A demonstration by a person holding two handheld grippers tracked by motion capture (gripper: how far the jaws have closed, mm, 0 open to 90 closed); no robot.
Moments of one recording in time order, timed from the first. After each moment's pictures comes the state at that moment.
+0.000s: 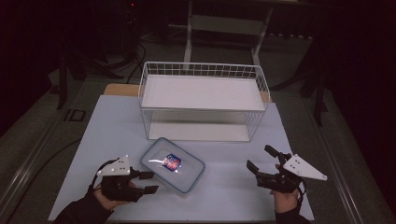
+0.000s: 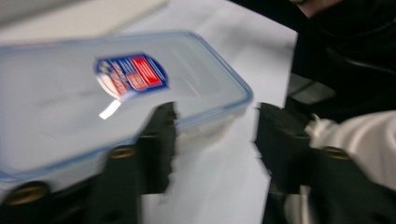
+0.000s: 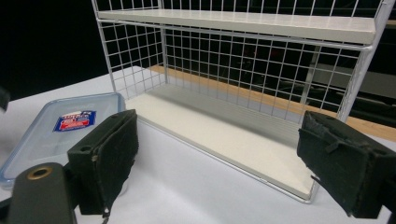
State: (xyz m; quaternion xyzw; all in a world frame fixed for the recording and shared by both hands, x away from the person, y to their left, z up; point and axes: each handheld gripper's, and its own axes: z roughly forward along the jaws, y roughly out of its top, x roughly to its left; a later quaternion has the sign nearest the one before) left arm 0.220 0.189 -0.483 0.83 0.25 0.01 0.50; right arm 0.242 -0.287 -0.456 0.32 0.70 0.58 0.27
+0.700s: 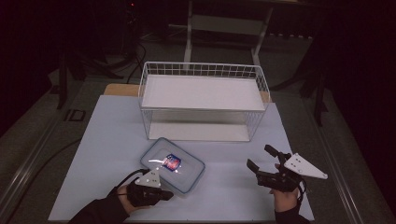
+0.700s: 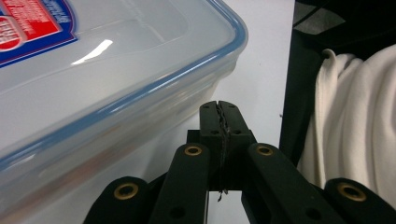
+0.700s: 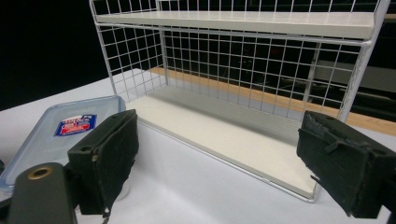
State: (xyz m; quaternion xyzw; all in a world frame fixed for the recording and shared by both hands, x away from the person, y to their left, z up) left arm 0.224 0.128 -0.516 0.90 0.19 0.00 0.40; right arm 0.245 -0.289 -0.457 0.33 0.70 0.58 0.26
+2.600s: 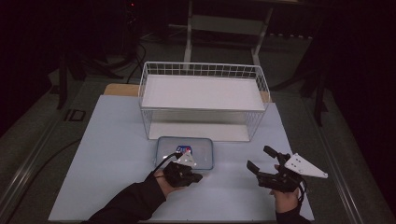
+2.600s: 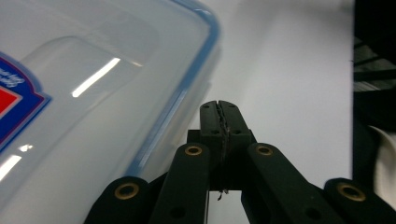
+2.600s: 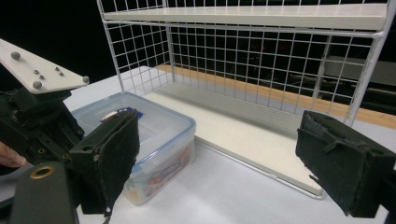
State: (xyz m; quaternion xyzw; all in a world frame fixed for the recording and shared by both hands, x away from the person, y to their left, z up) left arm 0.278 0.044 -0.514 0.89 0.23 0.00 0.40; right arm 0.245 -0.291 -0.458 0.33 0.70 0.59 0.24
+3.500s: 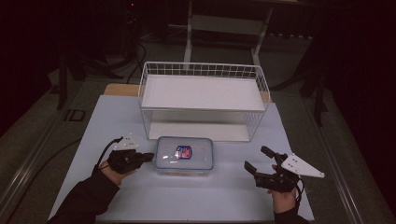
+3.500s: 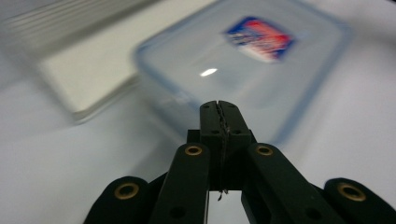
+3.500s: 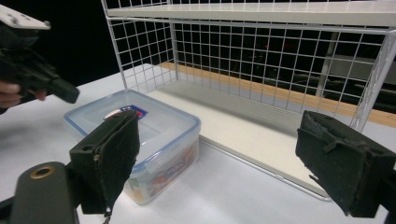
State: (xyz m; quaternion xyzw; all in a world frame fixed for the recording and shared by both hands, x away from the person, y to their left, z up) left arm 0.284 0.193 -0.486 0.83 0.34 0.11 0.43; right arm 0.245 -0.285 -0.460 0.32 0.71 0.58 0.24
